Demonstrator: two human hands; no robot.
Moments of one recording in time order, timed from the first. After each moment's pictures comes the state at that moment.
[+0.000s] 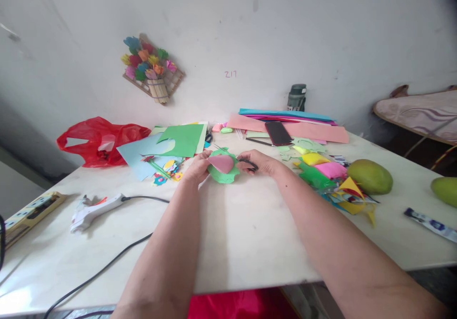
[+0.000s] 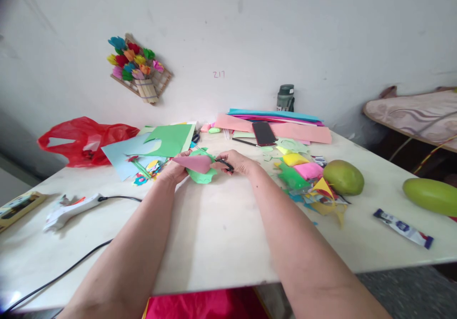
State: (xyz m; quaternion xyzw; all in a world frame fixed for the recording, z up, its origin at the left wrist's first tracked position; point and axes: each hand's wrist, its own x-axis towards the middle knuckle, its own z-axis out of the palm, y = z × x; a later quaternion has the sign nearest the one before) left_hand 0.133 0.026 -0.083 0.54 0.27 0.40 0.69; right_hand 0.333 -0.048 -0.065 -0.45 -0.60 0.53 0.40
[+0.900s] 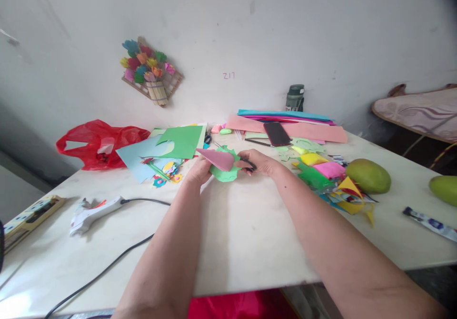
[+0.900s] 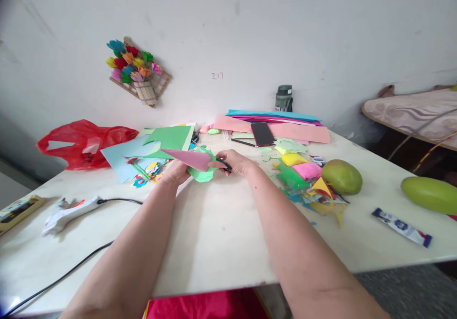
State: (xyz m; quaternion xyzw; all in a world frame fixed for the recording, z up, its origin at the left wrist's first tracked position) left_hand 0.146 0.010 -0.073 0.54 0.27 0.43 0.68; right_hand 0.333 -0.047 -0.064 -0.46 -0.64 0.47 0.40
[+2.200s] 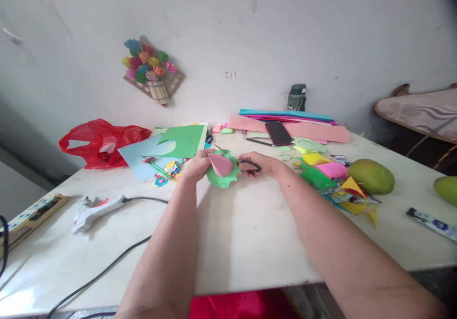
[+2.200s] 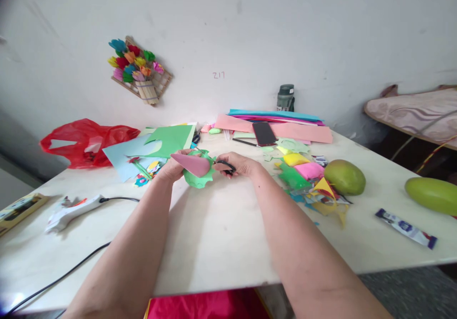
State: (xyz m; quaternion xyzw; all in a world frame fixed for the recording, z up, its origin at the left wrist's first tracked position) left_hand 0.131 0.013 -0.057 0.63 0.30 0.37 0.62; right_hand 0.340 -0.048 -0.066 -0.44 -0.67 0.51 0.31
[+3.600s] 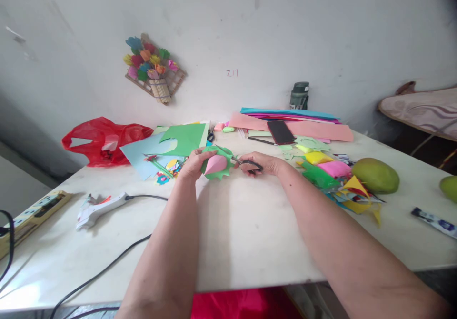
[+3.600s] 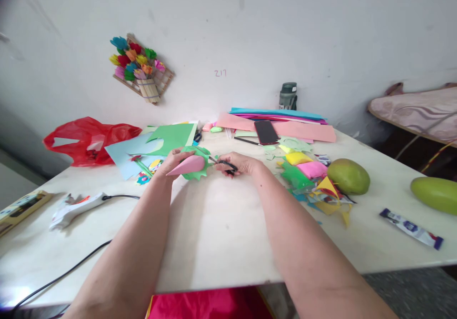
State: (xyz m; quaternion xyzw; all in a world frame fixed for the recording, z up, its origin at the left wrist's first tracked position) left_hand 0.121 0.006 -0.048 0.57 0.33 0.43 0.62; right_hand 0.338 -0.048 -0.061 -0.46 -0.62 0.57 0.28
